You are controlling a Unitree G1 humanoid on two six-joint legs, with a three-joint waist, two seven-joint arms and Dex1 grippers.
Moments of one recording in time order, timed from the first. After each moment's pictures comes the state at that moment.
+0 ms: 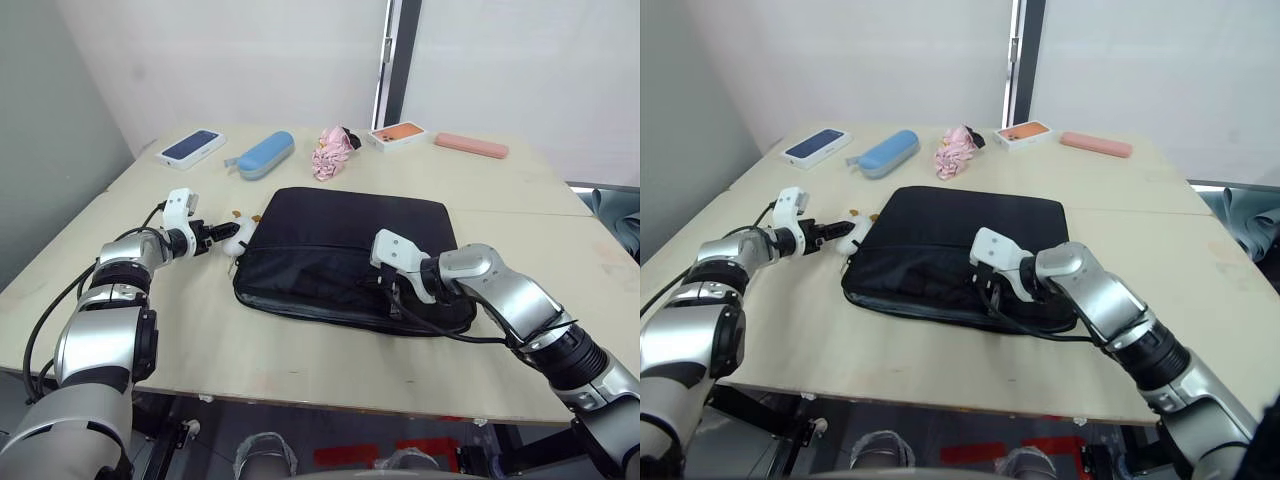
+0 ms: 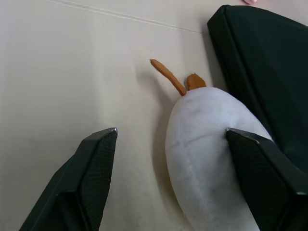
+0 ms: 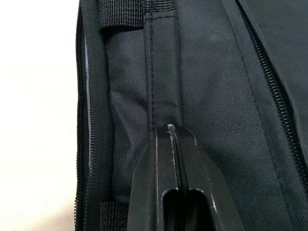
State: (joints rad) left arm -0.97 0.61 0.18 1.16 -0.26 0.47 -0.80; right arm -0.55 -0.65 0.41 -0.26 0.18 0.73 0.89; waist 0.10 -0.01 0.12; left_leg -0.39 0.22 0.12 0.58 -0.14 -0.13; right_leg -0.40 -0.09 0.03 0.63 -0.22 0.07
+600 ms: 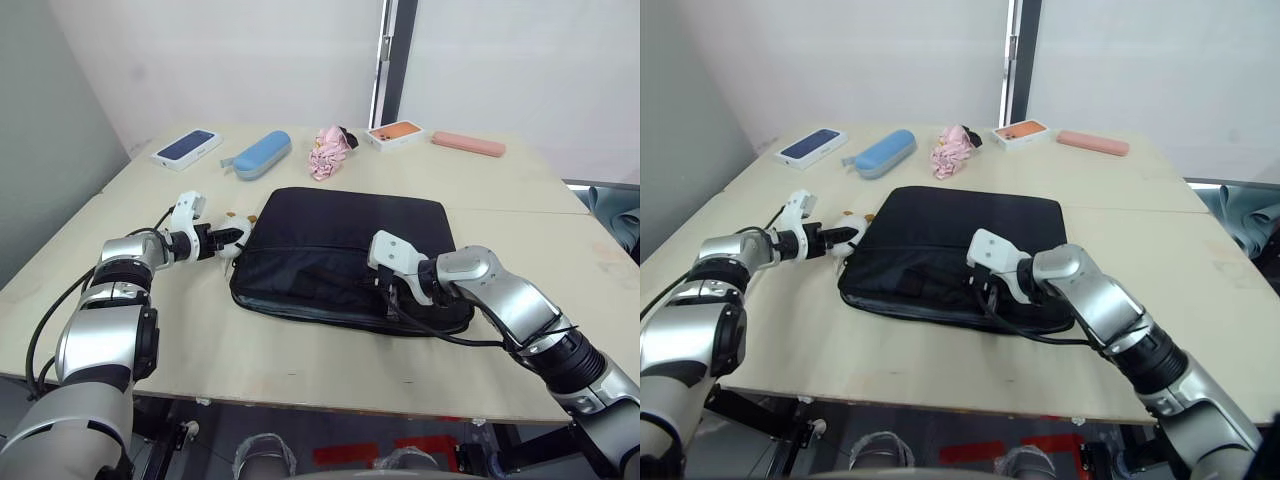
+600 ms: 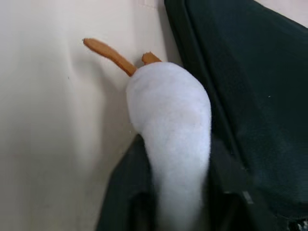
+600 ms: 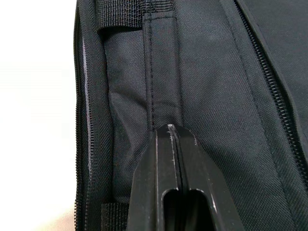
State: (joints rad) left arm -0.96 0.63 0.18 1.11 -0.23 0.59 -0.94; right arm -0.54 -0.63 0.41 -0.28 0.17 0.75 0.87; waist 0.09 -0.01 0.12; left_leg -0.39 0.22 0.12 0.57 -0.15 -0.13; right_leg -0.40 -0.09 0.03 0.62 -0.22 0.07
